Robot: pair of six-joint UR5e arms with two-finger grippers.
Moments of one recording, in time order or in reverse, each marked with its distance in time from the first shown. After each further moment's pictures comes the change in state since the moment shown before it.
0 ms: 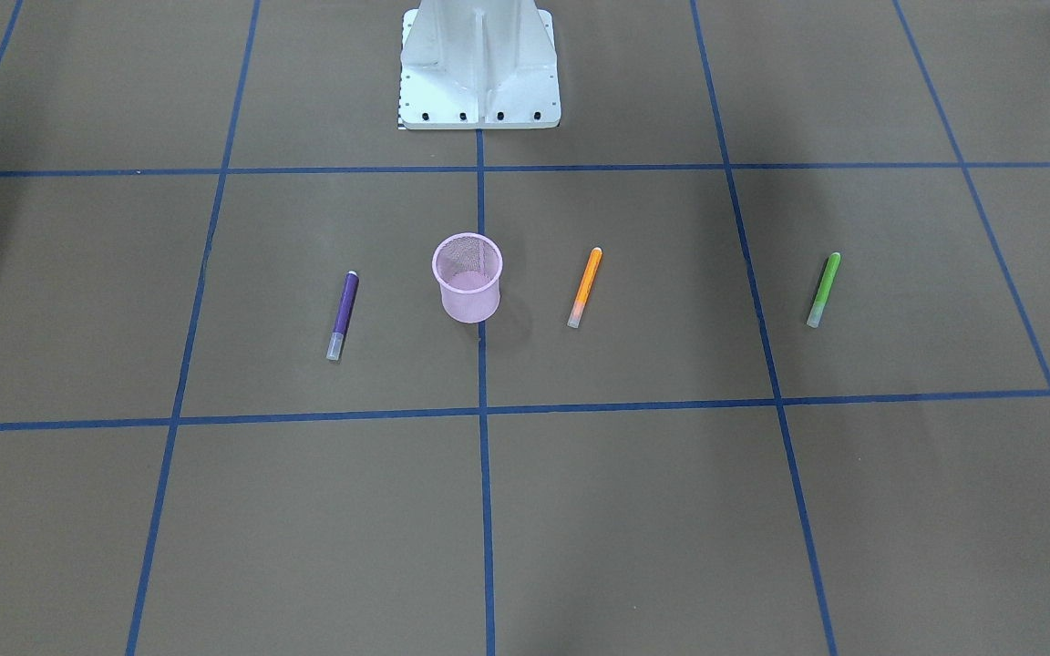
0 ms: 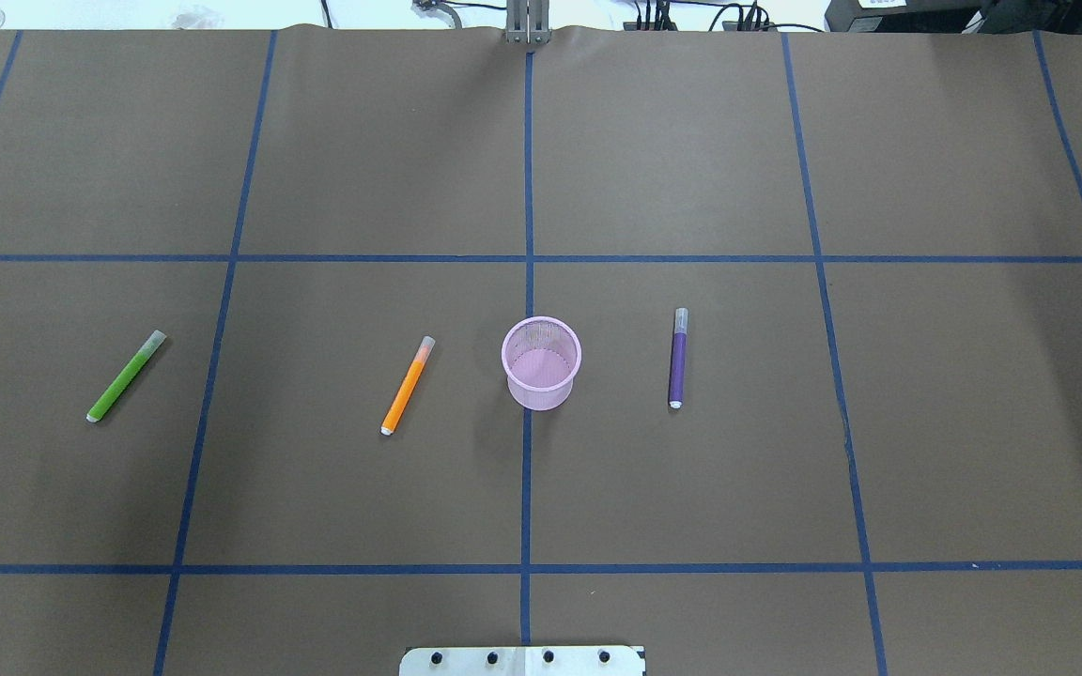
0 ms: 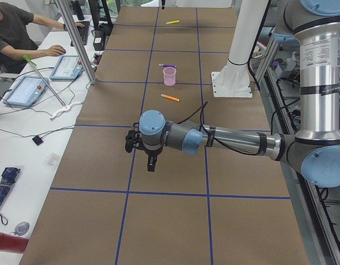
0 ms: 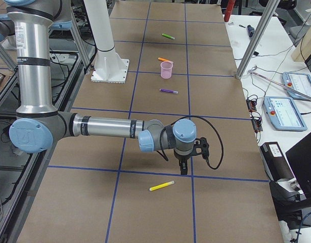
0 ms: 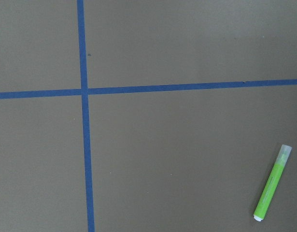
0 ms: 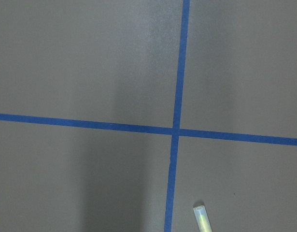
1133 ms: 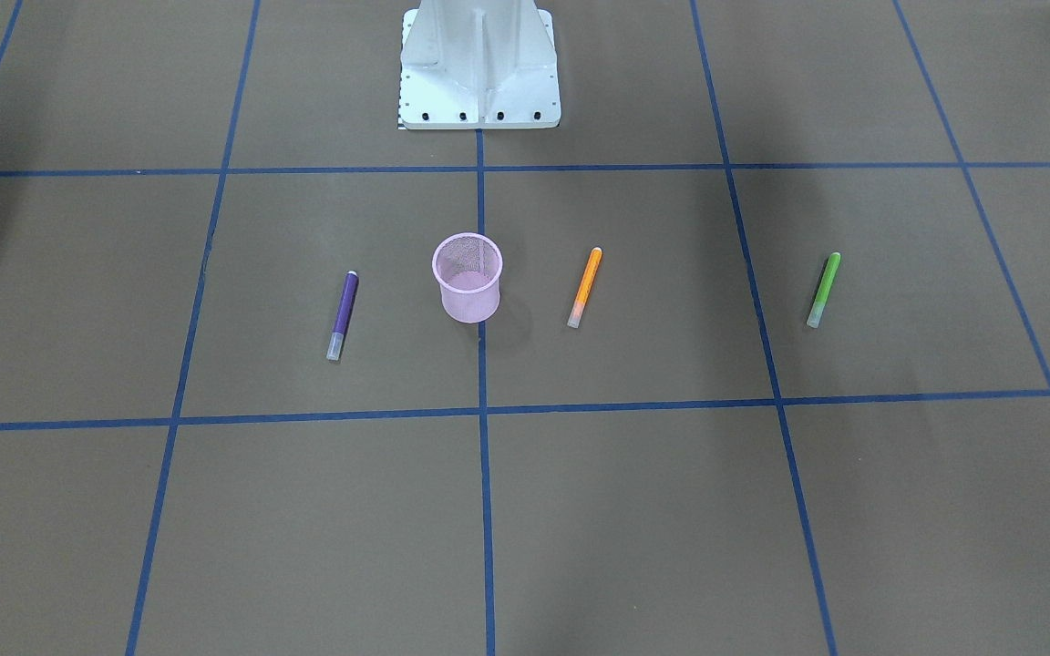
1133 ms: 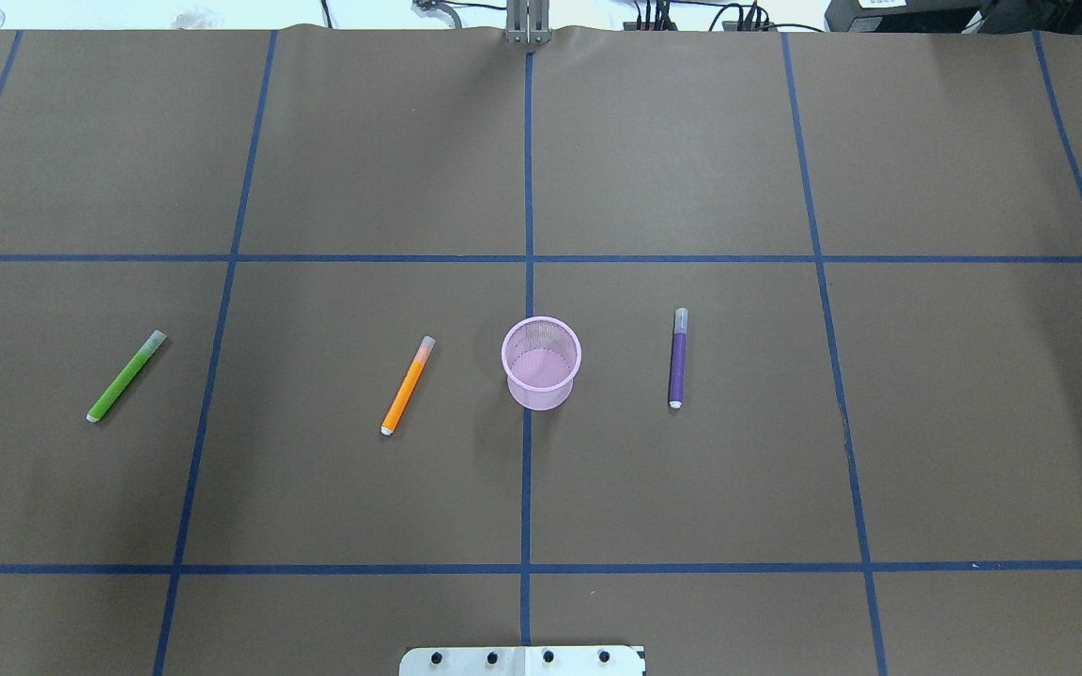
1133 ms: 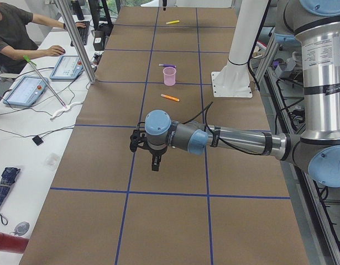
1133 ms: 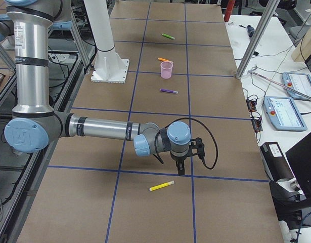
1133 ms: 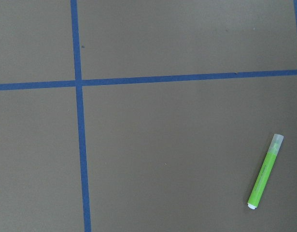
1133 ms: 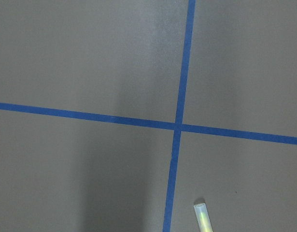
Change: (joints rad) left arm 0.005 0.043 -0.018 -0.035 -0.007 0.003; right arm -0.027 -0.057 -0.004 0.132 0.005 0.012
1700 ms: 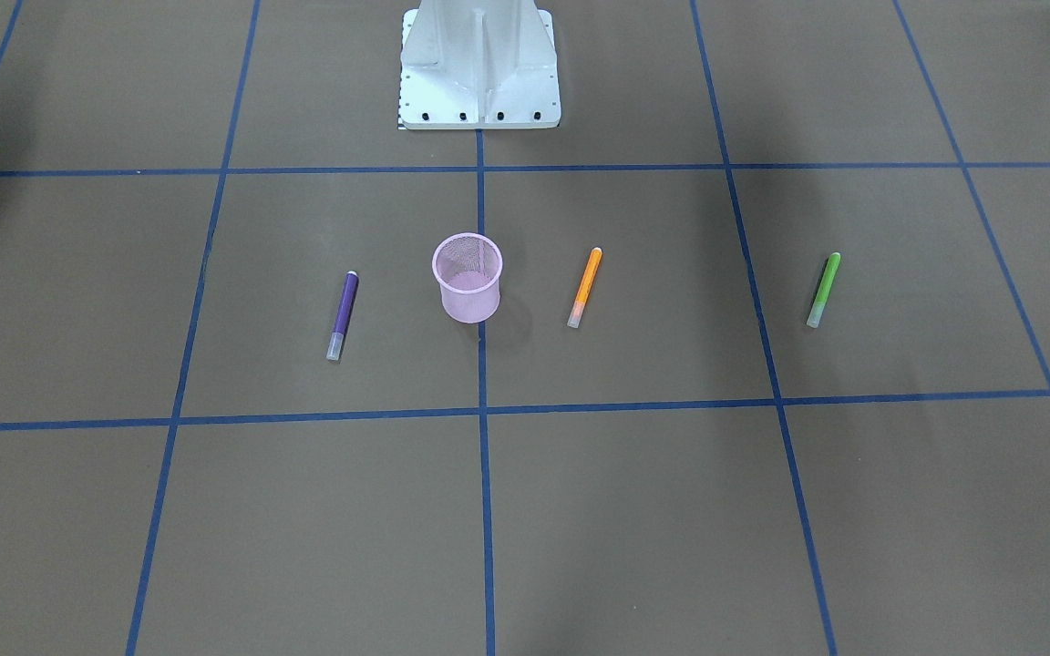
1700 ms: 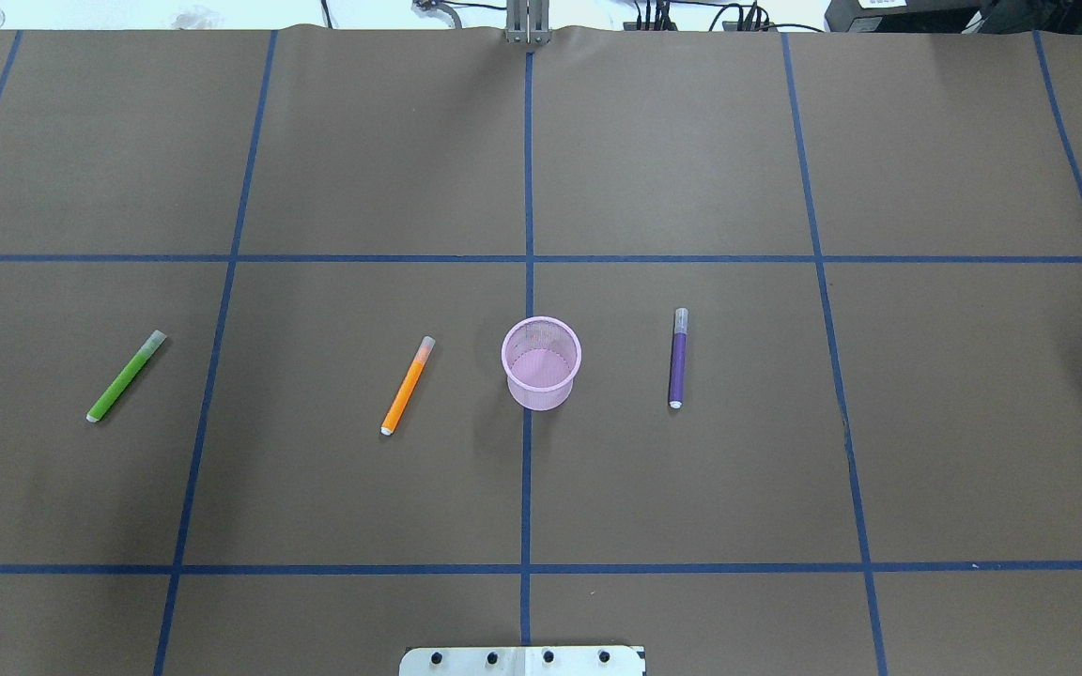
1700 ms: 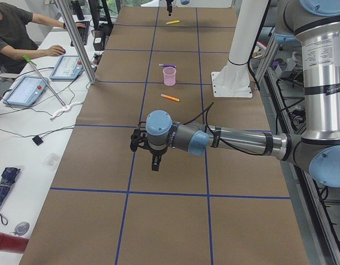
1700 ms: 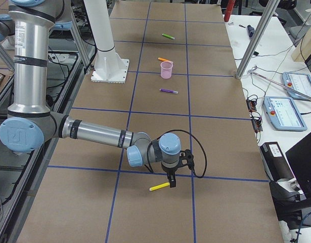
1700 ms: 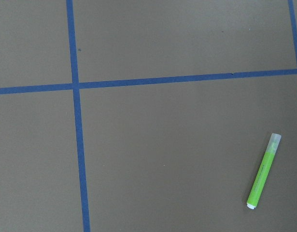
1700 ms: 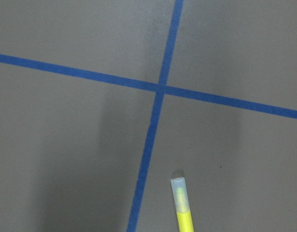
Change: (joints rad) left arm 0.002 0.005 0.002 -0.021 0.001 0.001; right arm -0.068 -0.026 -0.119 0.078 -0.121 -0.072
